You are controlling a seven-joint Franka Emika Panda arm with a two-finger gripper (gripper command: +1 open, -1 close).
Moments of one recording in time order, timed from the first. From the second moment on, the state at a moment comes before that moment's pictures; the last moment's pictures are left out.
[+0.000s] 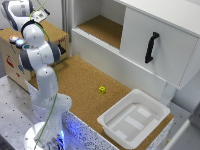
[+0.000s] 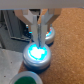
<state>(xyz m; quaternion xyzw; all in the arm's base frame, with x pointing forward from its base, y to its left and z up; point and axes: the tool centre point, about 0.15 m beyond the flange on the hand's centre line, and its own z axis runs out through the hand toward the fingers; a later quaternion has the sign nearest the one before) 0.167 0.503 0.517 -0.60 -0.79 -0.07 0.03</state>
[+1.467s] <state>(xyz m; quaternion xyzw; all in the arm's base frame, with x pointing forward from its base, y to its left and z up) 0.171 0.529 0.465 -0.62 -0.78 -0.06 0.04</state>
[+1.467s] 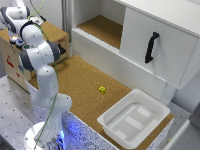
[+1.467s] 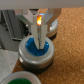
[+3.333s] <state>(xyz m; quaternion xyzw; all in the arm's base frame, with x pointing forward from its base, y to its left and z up) 0.245 0.493 0.531 -0.73 -0.66 -0.15 0.03</state>
